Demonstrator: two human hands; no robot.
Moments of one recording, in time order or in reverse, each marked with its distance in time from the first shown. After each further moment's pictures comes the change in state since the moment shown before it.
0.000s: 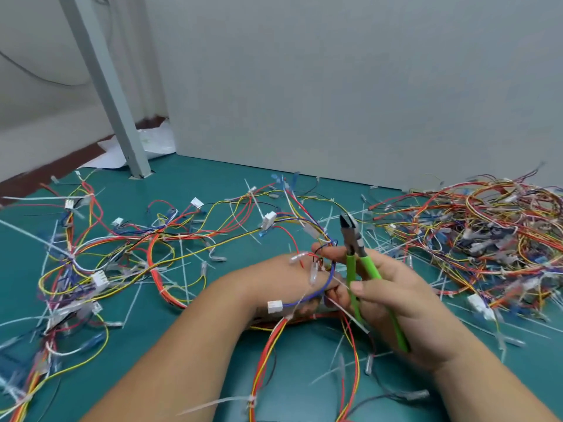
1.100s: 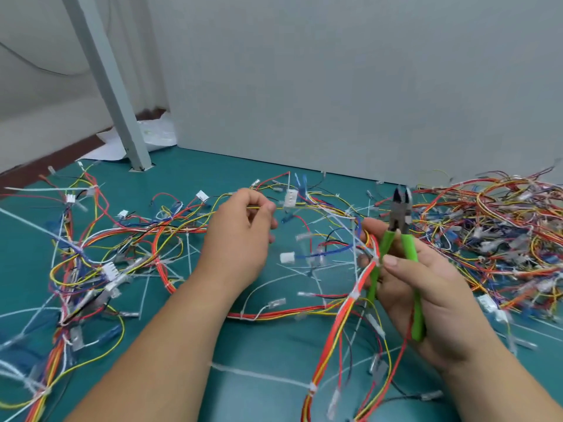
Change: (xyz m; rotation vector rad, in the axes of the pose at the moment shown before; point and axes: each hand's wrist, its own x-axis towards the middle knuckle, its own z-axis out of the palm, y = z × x) left_hand 0.012 -0.022 -0.035 -0.114 0.865 0.250; right_hand 0.002 -0.002 -0.007 -0.020 0.207 -0.205
